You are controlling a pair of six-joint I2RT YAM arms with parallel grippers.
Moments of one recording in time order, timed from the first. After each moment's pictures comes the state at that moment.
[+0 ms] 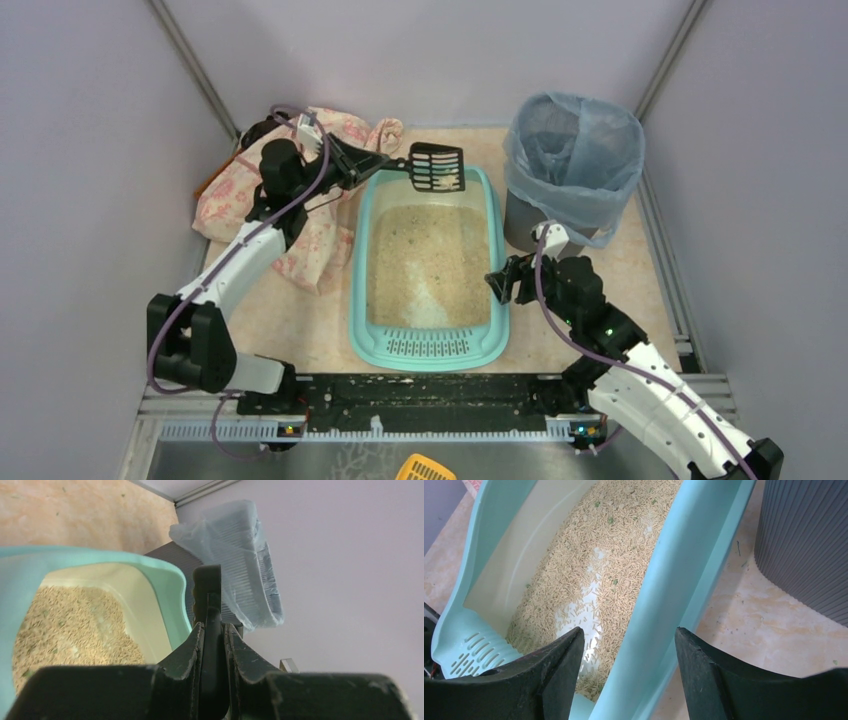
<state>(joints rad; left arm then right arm) -0.26 1.37 1.01 0.32 0.55 -1.10 0.59 0.53 0.47 -0.28 -0.02 0.34</state>
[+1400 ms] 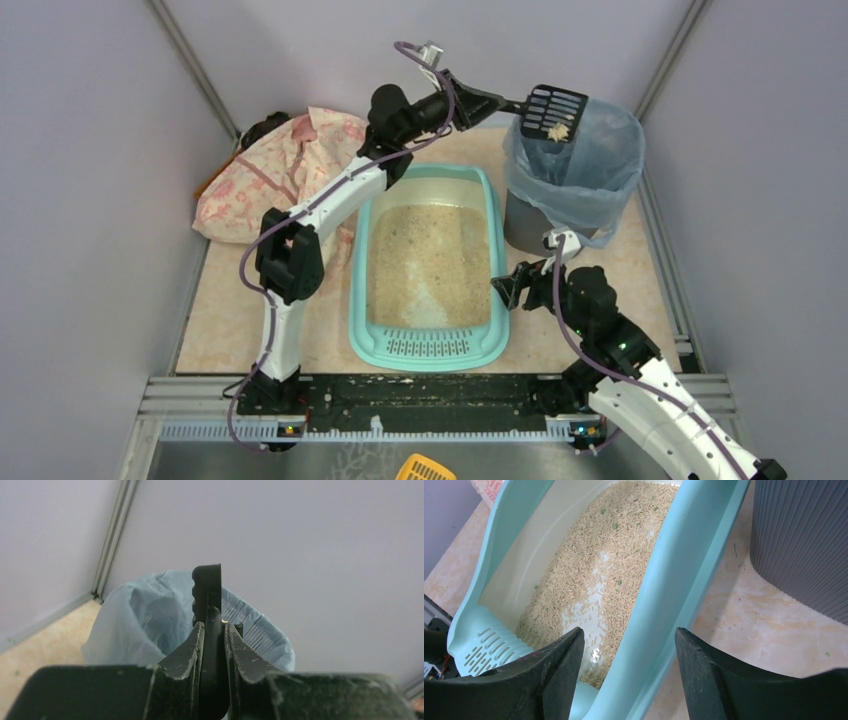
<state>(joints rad) -0.60 2.13 1.95 0.57 0.55 -0.77 0.59 0.41 0.47 -0.36 -0.01 0.35</state>
